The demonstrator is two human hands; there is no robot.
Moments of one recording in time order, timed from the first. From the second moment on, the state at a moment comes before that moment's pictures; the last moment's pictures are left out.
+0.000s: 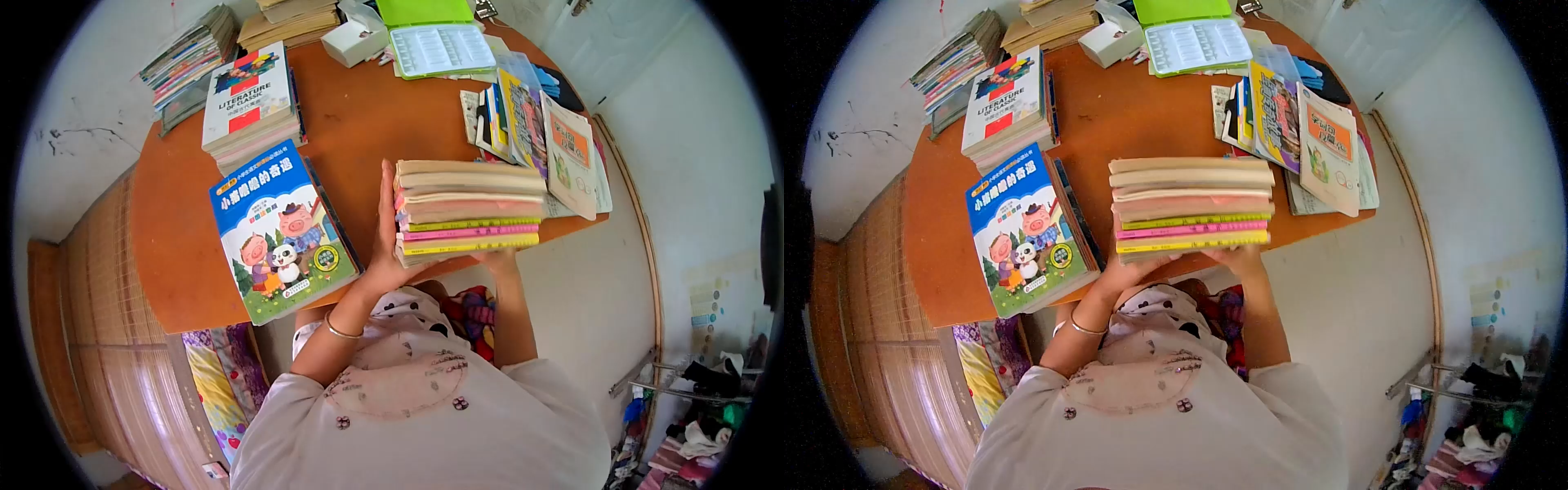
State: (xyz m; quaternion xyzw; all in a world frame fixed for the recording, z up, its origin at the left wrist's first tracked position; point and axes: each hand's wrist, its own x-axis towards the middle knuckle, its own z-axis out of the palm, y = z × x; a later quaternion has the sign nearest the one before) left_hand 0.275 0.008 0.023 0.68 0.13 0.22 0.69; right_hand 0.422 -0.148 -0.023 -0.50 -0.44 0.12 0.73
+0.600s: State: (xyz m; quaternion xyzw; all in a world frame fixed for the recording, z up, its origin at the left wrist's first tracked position) left_hand 0.250 0.006 -0.029 0.71 0.13 0.20 0.66; right_hand 0.440 -0.164 -0.001 -0.54 -0.44 0.16 0.70
